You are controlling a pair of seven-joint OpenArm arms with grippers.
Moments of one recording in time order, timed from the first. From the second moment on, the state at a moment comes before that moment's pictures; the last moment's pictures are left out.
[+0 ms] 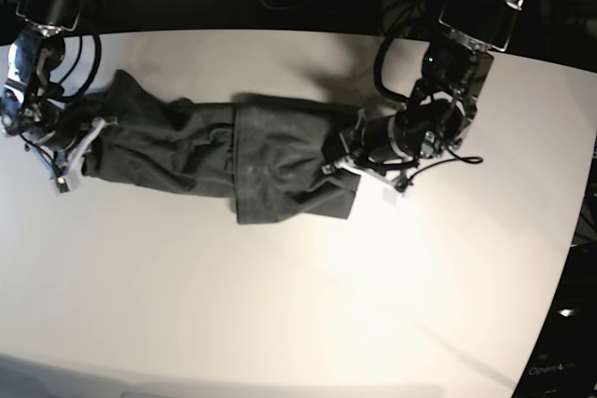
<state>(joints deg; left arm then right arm) -3.5 -13.8 20.6 74.3 -58.6 19.4 44.9 -2.7 18.3 24.4 78.8 11.7 40.2 -50.3</state>
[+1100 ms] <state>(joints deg) -3.5 -14.1 20.7 74.3 -58.6 19.4 45.2 2.8 0.3 2.3 89.4 -51.0 41.2 -50.6</state>
